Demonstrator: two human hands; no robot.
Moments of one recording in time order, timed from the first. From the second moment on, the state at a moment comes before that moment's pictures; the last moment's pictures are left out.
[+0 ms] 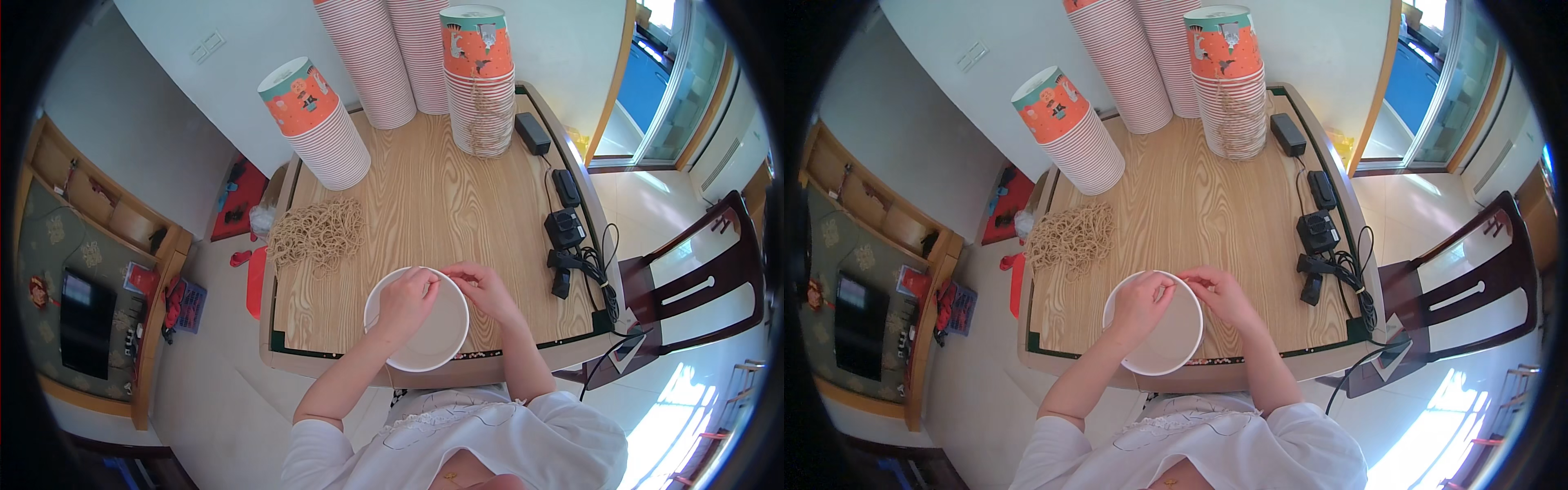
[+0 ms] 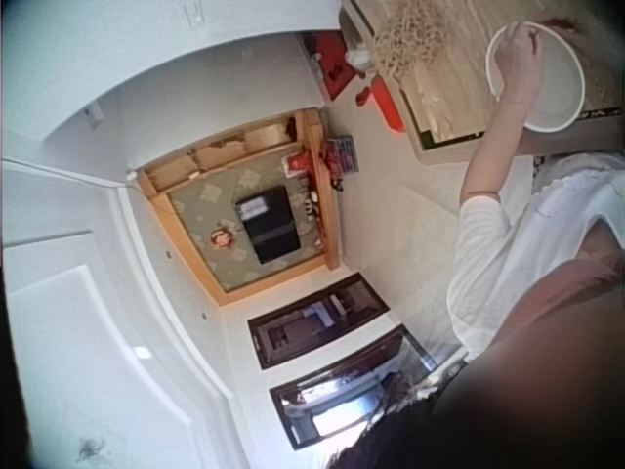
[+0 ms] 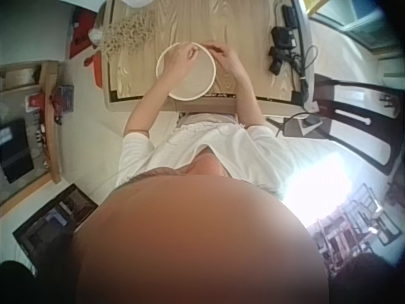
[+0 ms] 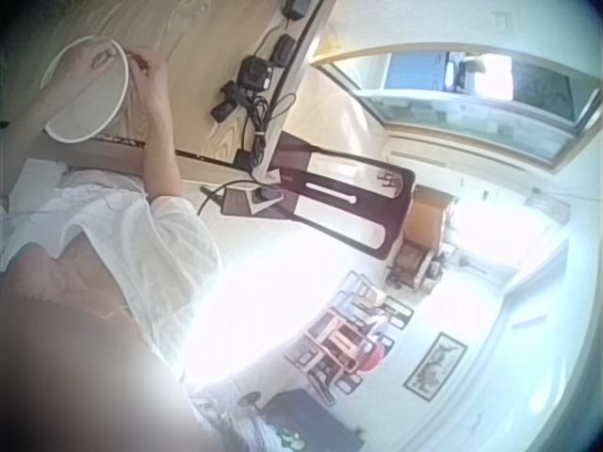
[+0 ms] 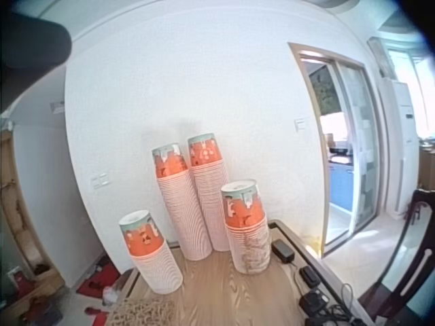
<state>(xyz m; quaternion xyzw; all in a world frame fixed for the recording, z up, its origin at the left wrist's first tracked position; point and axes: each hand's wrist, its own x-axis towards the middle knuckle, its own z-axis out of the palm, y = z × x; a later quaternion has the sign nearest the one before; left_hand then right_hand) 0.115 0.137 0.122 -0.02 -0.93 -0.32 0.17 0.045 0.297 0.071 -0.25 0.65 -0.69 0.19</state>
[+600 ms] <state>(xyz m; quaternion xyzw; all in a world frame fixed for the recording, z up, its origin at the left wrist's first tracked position) 0.105 0.109 0.146 -0.05 -0.98 -0.18 0.01 0.028 0.273 0.074 -0.24 0.67 -0.68 0.16</state>
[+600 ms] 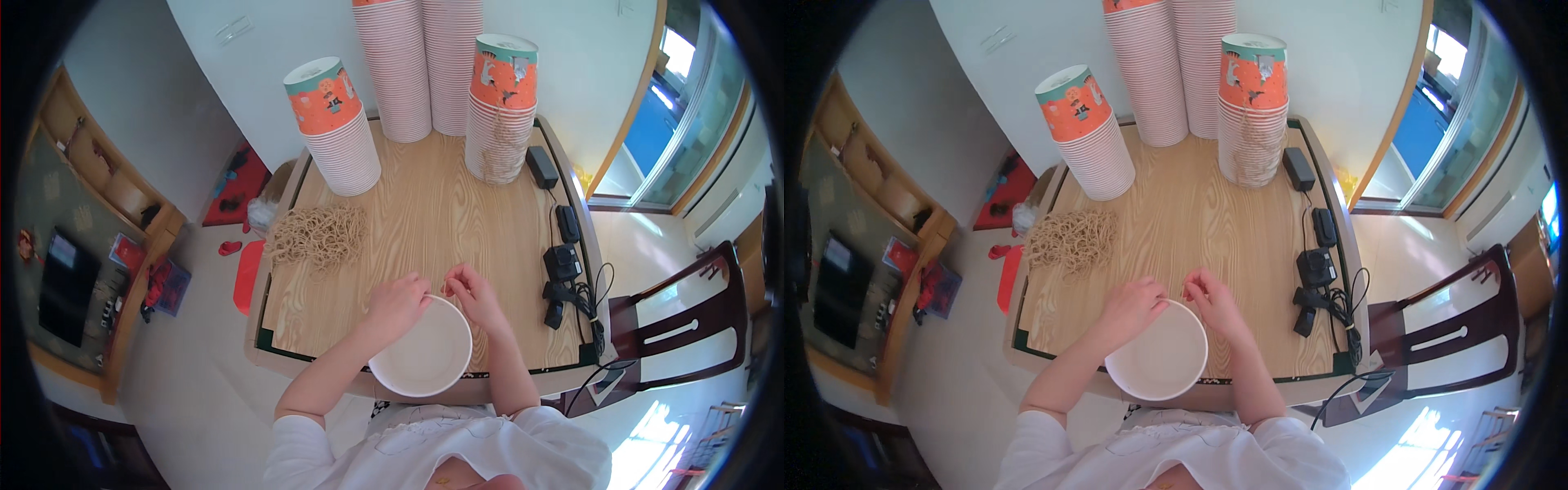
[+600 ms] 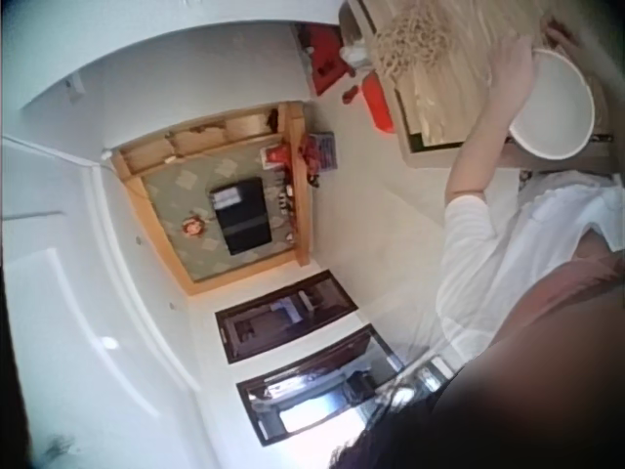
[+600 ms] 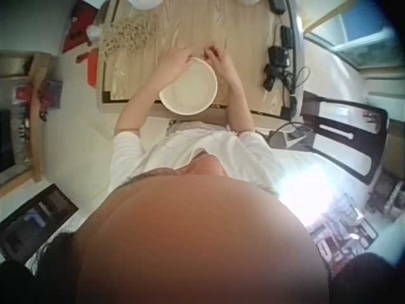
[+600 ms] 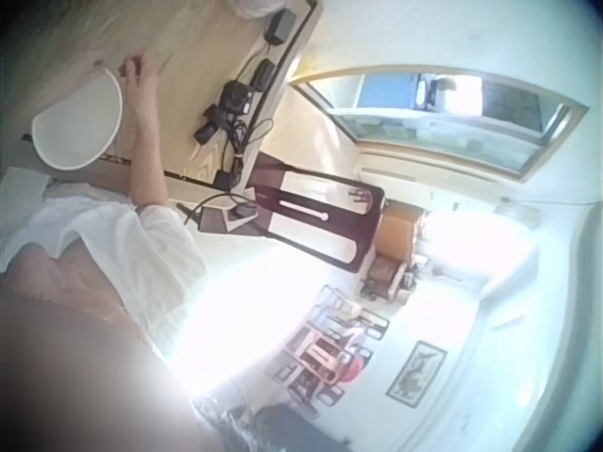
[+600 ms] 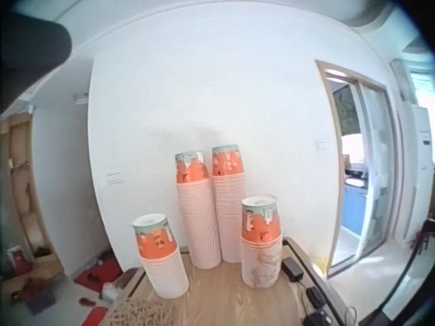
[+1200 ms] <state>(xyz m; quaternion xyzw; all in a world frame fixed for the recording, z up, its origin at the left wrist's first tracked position) 0.037 0.065 0.090 0.01 -0.67 -0.73 -0.11 -0.021 0.233 0.089 -0.26 0.70 -0.63 0.20</state>
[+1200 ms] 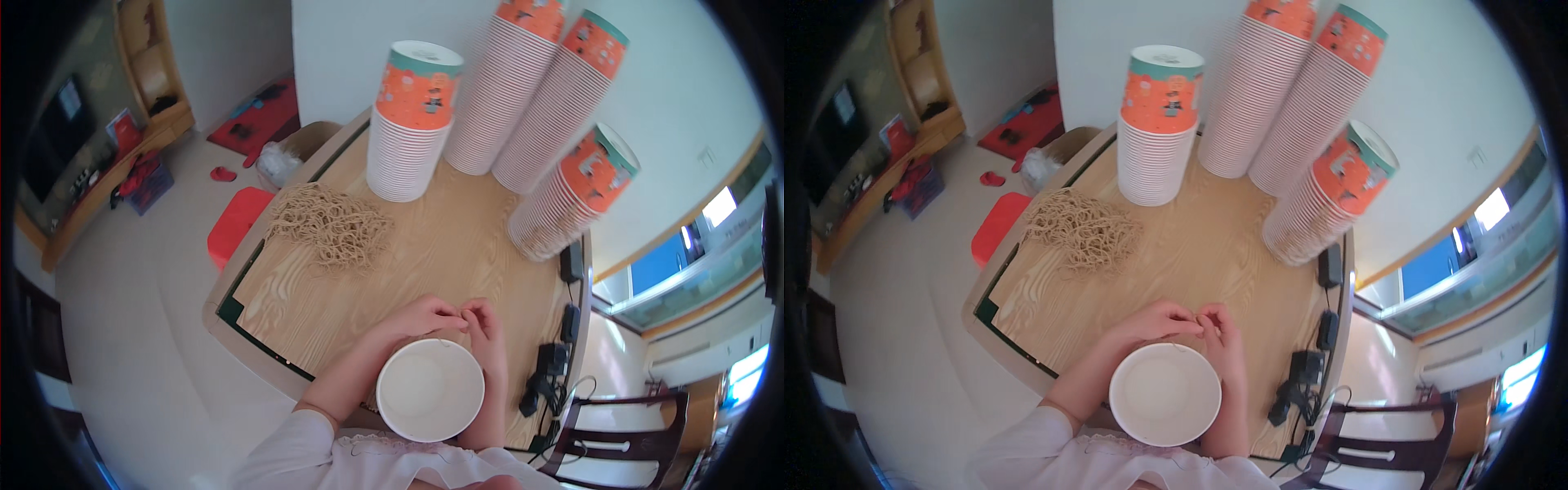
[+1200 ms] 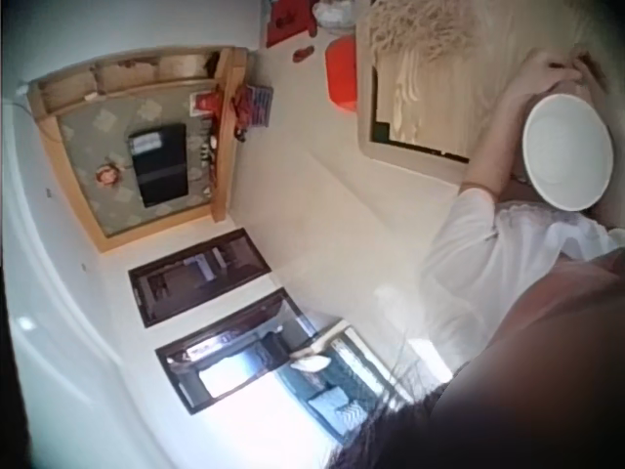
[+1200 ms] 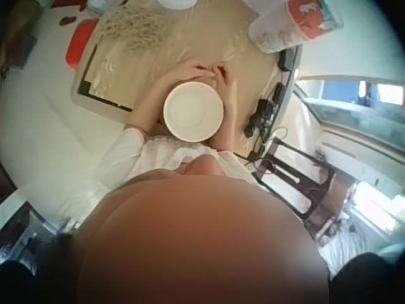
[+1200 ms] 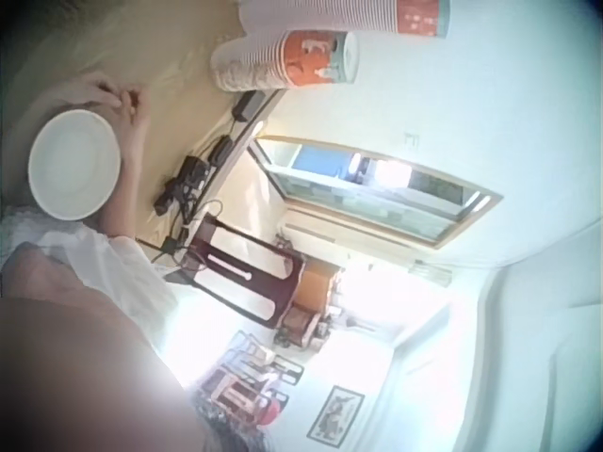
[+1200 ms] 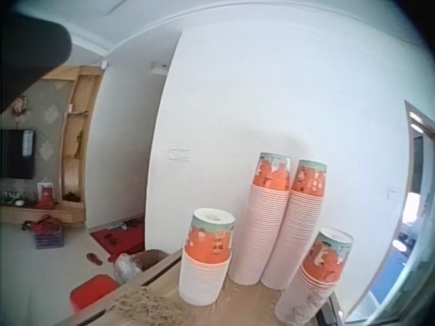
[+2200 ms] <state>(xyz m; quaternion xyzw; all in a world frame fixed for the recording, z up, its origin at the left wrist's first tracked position) -0.017 0.050 0.104 -0.03 -0.83 -0.56 0.01 -0.100 0.227 0.120 -0.33 0.78 -0.47 0.25</state>
